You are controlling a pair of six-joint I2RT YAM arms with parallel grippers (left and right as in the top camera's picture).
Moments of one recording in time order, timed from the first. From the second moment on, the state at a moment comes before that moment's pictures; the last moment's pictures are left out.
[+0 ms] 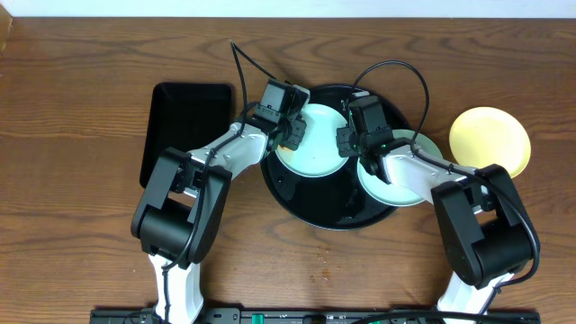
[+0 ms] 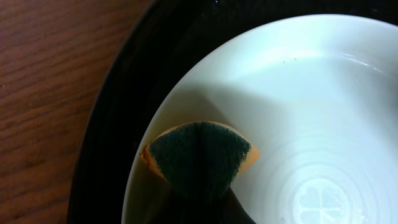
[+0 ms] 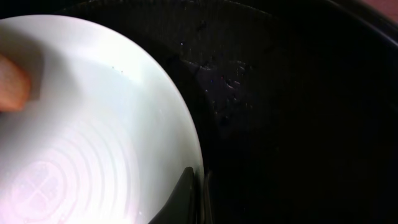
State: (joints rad) left arm -0.42 2.03 1.23 -0.18 0.08 0.01; right arm 0.41 1.92 1.01 0.03 0.06 0.23
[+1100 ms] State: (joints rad) left arm -0.43 2.02 1.26 -0.41 0.27 0.01; right arm 0.41 1.93 1.01 0.05 0.06 0.23
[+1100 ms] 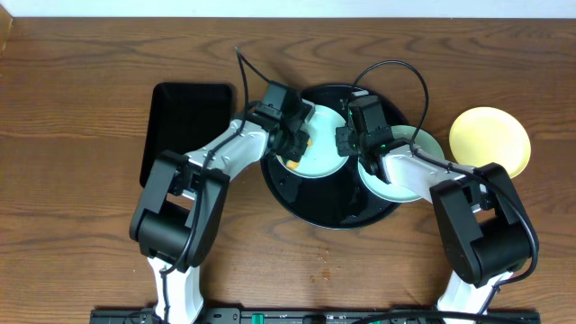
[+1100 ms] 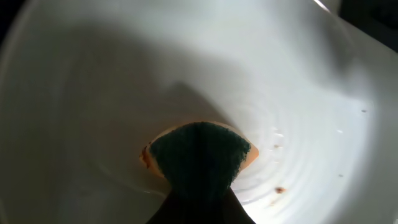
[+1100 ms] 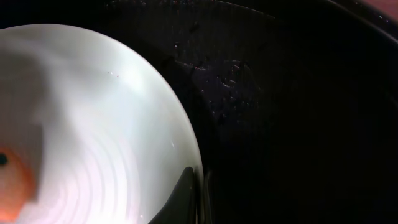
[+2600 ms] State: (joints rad) left arm -0.49 2.02 1.24 -0.53 0.55 0.02; right arm 0.41 1.93 1.01 0.04 -0.01 0.22
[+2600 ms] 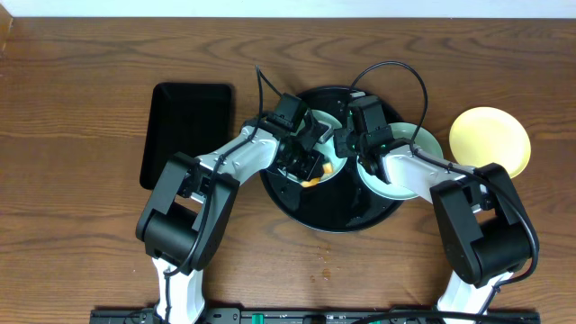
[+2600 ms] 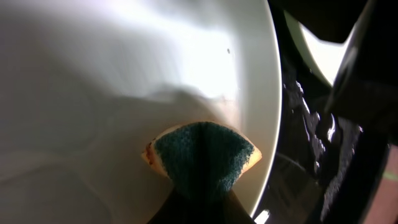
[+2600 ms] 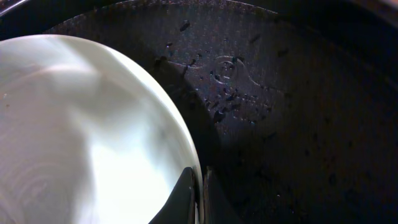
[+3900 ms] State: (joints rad) left arm -0.14 1.67 1.28 -0.71 0.05 -0.07; right arm 0.41 1.95 1.01 0.07 0.02 0.22
